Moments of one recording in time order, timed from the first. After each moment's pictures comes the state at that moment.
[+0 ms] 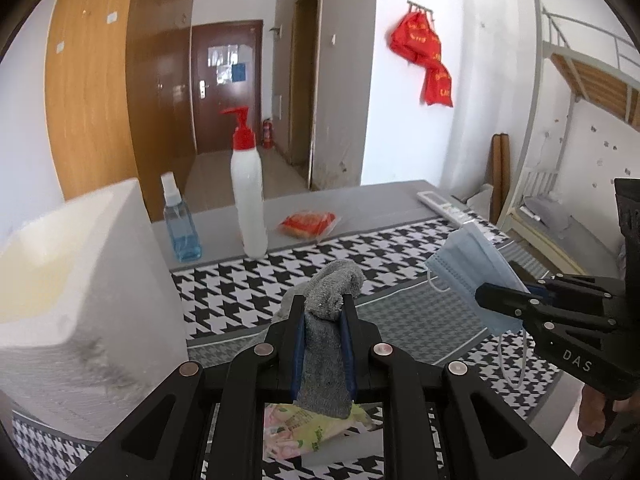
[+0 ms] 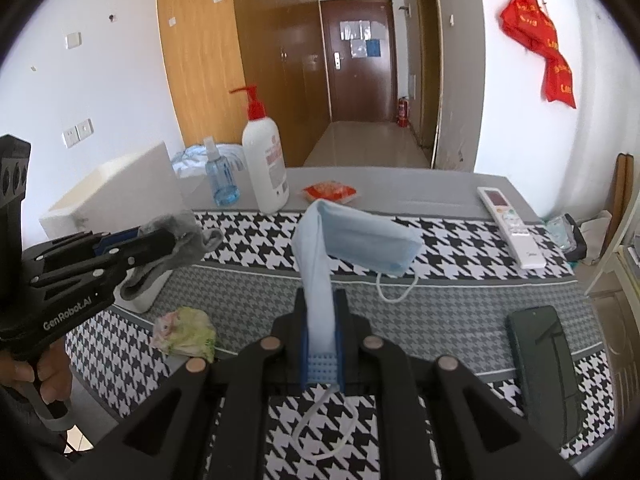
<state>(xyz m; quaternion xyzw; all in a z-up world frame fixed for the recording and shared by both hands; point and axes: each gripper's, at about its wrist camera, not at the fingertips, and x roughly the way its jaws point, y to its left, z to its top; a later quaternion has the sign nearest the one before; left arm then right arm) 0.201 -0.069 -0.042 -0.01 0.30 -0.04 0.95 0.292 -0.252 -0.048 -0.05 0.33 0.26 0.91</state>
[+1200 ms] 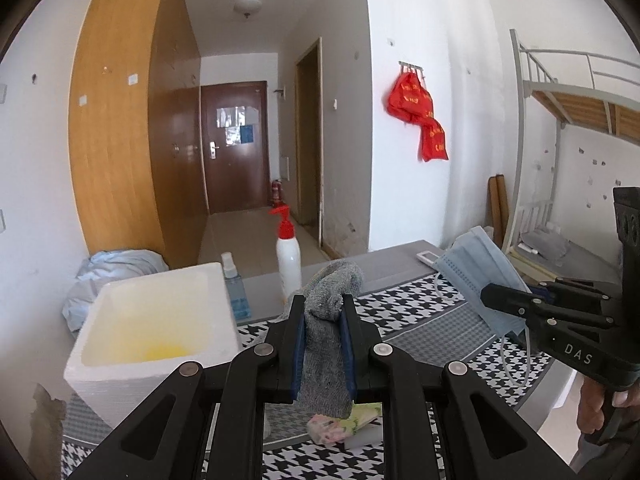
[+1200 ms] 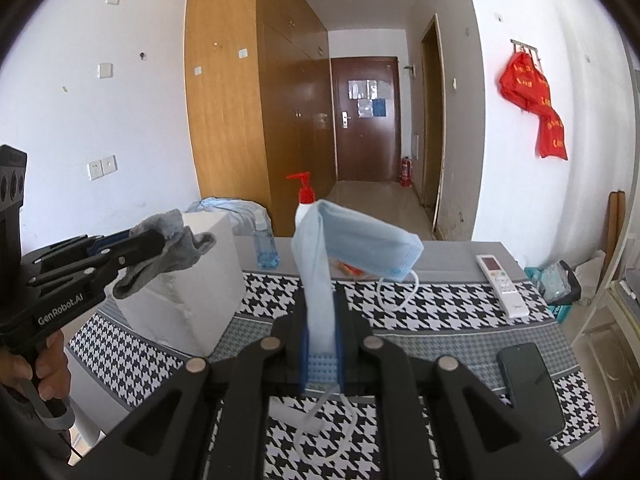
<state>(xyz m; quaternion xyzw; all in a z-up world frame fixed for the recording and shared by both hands) 0.123 -0.038 0.018 0.01 0.19 -0.03 0.98 0.221 -0.230 0.017 -0.04 0.22 0.27 0.93</state>
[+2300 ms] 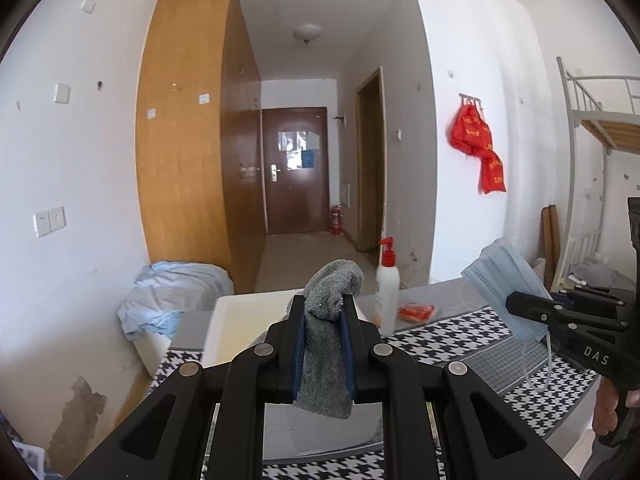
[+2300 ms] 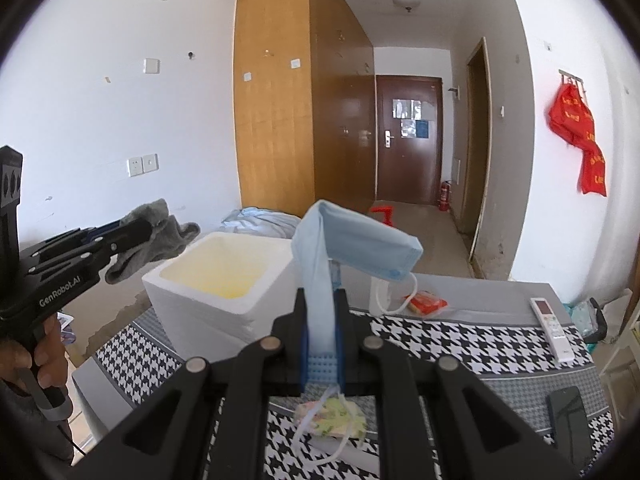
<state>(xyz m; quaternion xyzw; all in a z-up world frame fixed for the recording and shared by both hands) 0.083 0.042 0.034 0.00 0.14 0.08 0.99 0.208 -0.149 0.033 -0.06 0.19 0.35 0.92</state>
